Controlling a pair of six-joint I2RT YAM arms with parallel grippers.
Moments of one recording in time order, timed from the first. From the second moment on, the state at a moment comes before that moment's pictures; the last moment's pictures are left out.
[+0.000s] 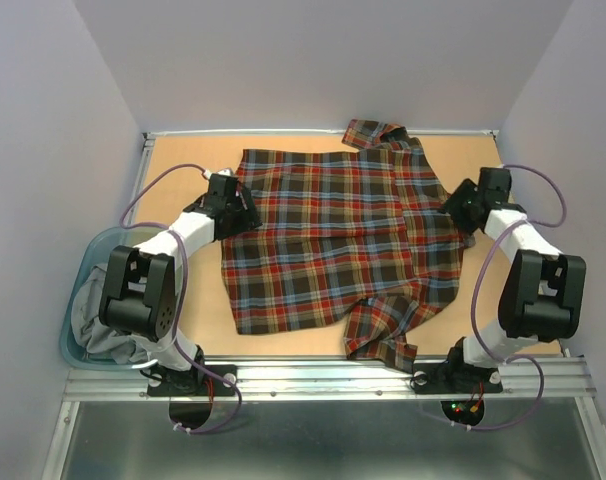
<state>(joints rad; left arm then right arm) -0.25 1.61 0.97 -0.28 -0.05 -0.54 -0.23 1.59 1.01 -0.26 -0.08 0.61</state>
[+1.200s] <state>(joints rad) -0.29 1.66 0.96 -0.31 -0.05 -0.49 -0.20 1.39 0.75 -0.40 -0.02 0.58</state>
